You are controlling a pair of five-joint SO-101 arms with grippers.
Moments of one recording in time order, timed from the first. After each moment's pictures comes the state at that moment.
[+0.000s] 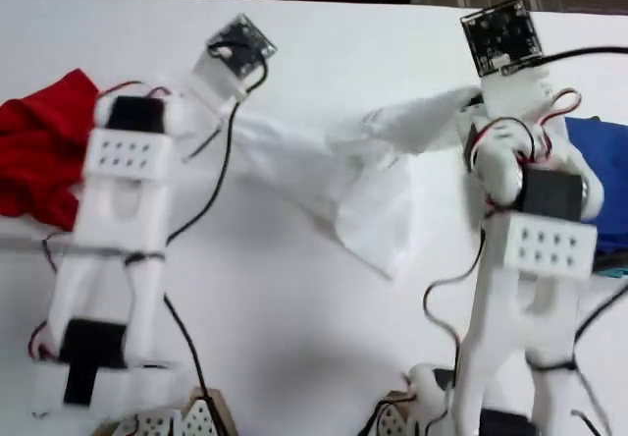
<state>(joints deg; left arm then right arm) -2.5 -9.1 2.5 68.3 -37.2 4.7 -31.0 10.8 61.5 29.7</state>
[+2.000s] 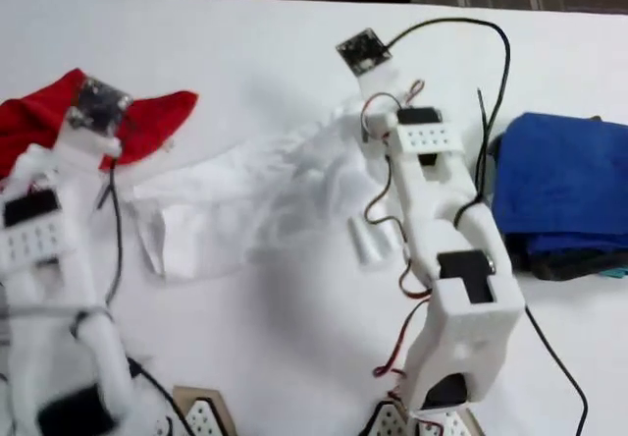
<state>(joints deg) -31.7 -21.5 35.8 48.1 -42.0 -9.7 21.1 1.8 45.7 27.0</state>
